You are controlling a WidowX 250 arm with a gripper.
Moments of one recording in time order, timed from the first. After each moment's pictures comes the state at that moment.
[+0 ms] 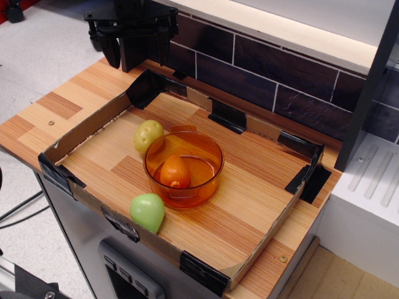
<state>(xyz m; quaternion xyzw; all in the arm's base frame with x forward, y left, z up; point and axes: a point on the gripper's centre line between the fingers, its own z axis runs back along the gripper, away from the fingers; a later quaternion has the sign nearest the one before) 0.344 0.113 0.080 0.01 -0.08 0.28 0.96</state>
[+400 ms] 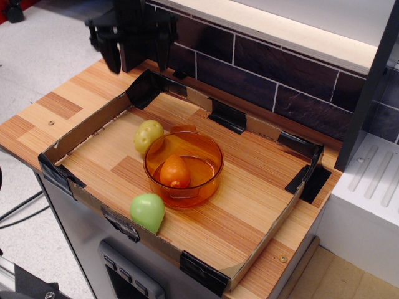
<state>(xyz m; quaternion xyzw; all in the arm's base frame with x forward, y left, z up) 0.339 0.110 0.068 0.00 -0.06 0.28 0.96</state>
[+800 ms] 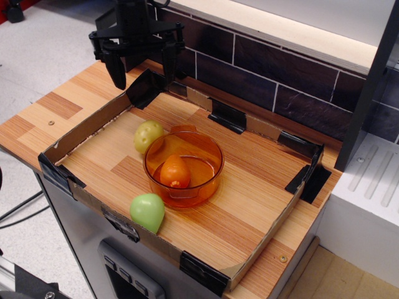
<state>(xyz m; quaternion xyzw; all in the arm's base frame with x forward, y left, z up) 0.324 0.086 0.071 -0.03 0.00 0.31 0.95</state>
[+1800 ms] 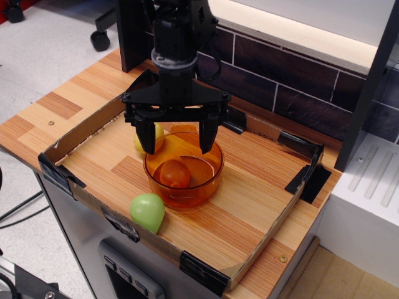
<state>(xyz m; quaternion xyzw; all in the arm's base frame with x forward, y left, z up) 0.264 0.008 0.053 0.02 -0.03 0.27 0.96</state>
